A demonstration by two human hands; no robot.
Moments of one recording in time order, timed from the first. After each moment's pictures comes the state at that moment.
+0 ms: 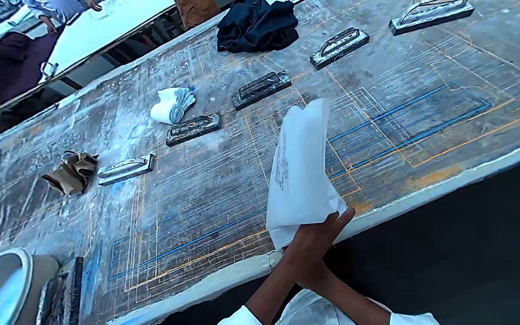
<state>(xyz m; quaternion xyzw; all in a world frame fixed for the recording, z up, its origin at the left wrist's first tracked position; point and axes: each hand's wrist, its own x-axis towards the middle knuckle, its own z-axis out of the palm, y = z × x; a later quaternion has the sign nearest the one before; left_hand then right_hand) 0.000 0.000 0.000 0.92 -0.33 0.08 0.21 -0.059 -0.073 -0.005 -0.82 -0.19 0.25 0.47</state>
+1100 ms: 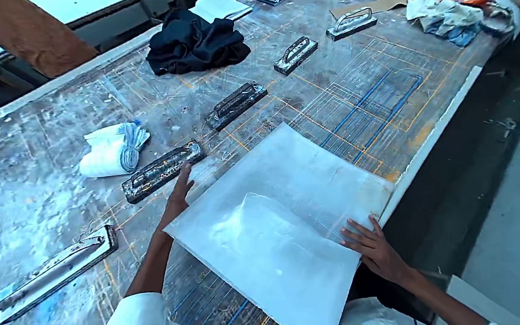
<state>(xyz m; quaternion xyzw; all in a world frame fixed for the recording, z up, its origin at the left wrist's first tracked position) 0.232 0.427 -0.017 0.84 -0.26 -0.06 0.48 -0.089 -0.029 -0.124 -0.93 -0.20 -0.17 0.27</state>
